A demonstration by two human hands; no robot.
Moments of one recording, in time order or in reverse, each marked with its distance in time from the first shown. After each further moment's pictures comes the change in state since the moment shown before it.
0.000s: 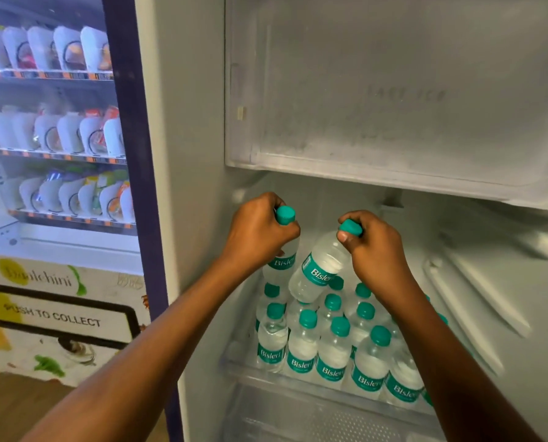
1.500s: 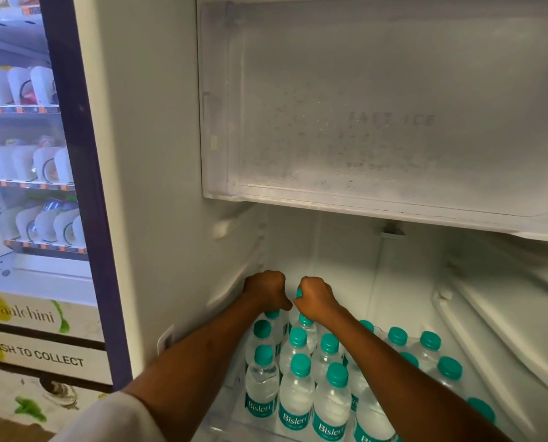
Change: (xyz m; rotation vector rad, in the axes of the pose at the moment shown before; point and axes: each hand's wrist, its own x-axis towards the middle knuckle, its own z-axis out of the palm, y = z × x) left_hand 0.068 -0.113 0.117 0.763 -0.534 -0.184; right_hand 0.065 0.099 0.151 -0.371 -0.457 0.136
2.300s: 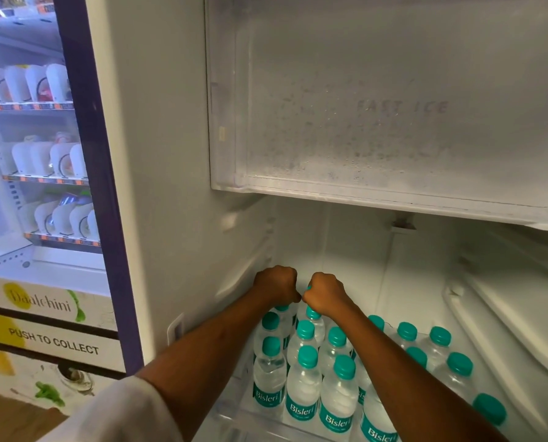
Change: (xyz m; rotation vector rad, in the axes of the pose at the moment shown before) left_hand 0.000 0.004 0.005 0.044 0.010 0.024; right_hand -0.007 -0.002 -0.004 -0.001 -0.011 0.073
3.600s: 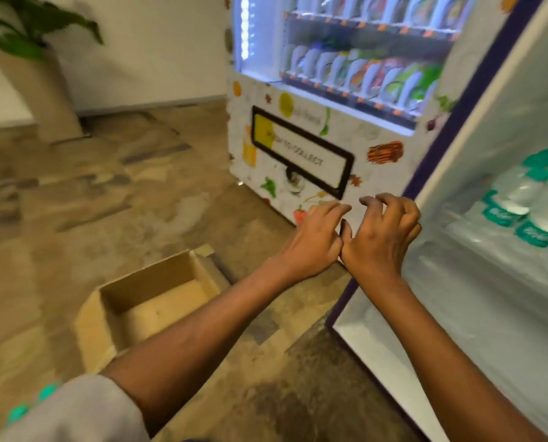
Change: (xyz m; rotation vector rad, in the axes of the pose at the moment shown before) left_hand -0.473 -0.131 0.133 -0.432 0.670 -0.133; right_hand -0.378 -0.155 0.173 0.142 0.576 -0.716
